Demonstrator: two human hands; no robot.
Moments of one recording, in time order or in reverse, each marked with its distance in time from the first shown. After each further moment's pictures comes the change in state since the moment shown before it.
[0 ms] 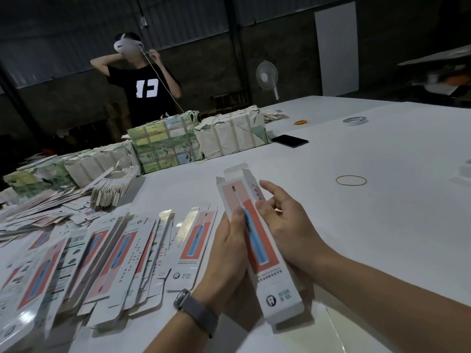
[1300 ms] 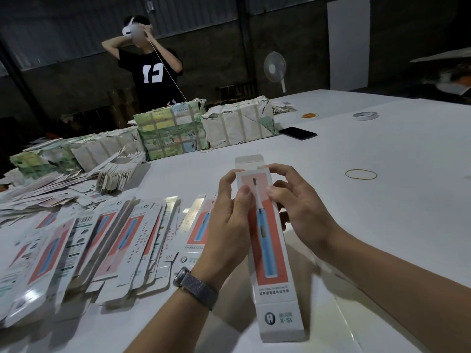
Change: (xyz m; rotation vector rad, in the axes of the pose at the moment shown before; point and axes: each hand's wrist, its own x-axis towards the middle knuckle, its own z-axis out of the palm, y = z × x) left_hand 0.006 0.016 -0.012 0.159 -0.093 0.313; right_hand 0.004 -0.012 -0.002 0.167 -0.115 -0.085
